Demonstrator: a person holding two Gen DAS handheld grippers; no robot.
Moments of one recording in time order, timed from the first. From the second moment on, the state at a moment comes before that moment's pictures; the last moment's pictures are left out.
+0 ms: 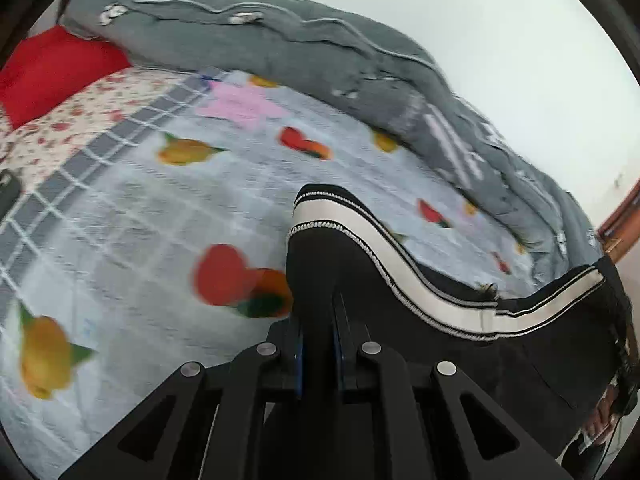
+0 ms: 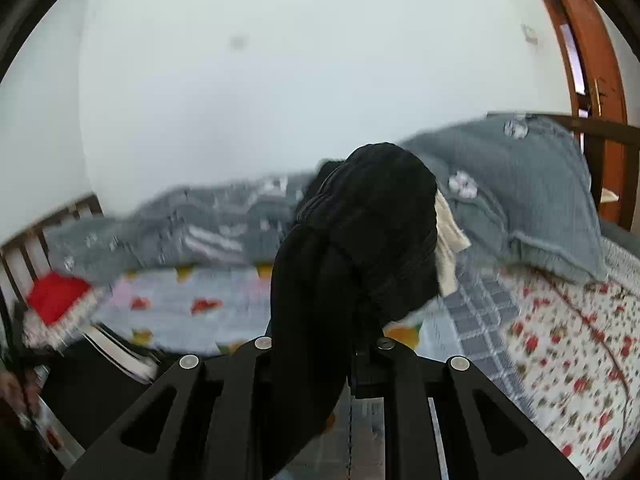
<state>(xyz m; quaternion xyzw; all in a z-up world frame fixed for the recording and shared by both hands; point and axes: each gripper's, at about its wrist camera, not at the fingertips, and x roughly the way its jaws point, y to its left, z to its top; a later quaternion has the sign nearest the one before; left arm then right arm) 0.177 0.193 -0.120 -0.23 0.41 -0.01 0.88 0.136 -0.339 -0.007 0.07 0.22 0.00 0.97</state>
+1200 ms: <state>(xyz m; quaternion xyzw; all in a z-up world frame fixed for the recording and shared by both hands) 0.073 0.178 -0.161 -0.19 0.42 -0.02 0.89 0.140 -0.270 -0.143 0.00 0.43 -0.02 0.90</state>
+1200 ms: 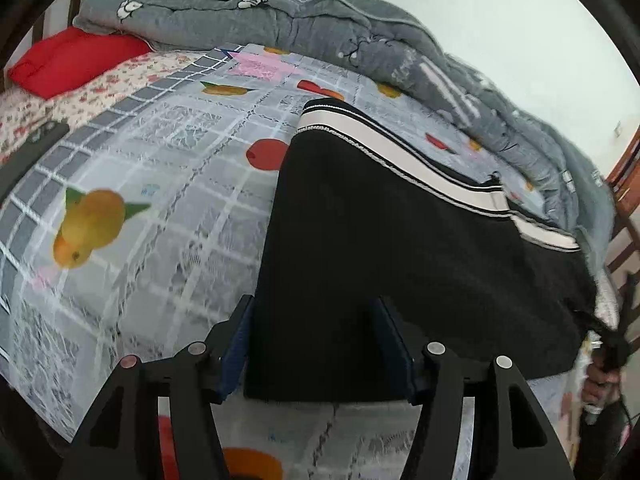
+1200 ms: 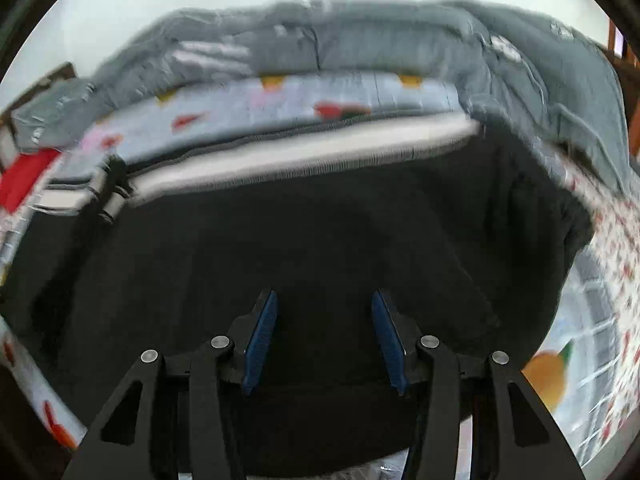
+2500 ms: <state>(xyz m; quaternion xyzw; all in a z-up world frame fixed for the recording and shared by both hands) 0.079 0.191 -0.182 -0.33 0.37 -0.08 0.87 0.114 -0.202 -0.142 0.01 0.40 0.08 0.91</state>
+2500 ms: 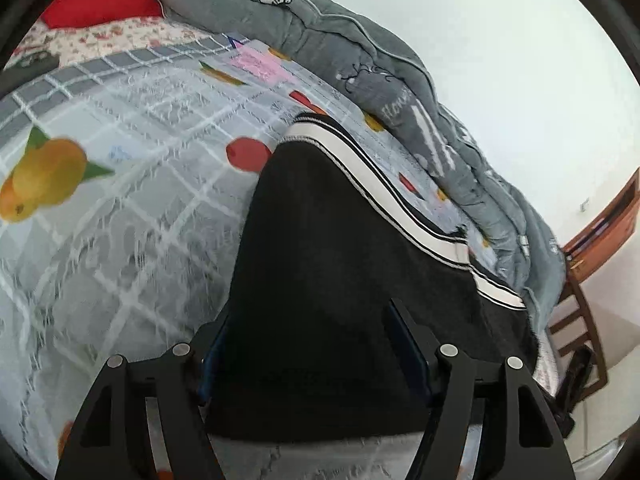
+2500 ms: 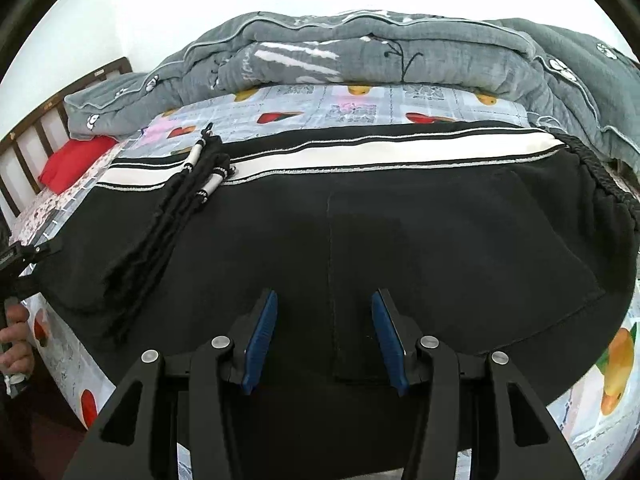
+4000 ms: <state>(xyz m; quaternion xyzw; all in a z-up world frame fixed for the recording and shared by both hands) 0.123 -0.164 -0.063 -0.10 0.30 -0.11 0.94 0.028 -0.426 -0.099 0.09 0.38 -0.01 0.92</state>
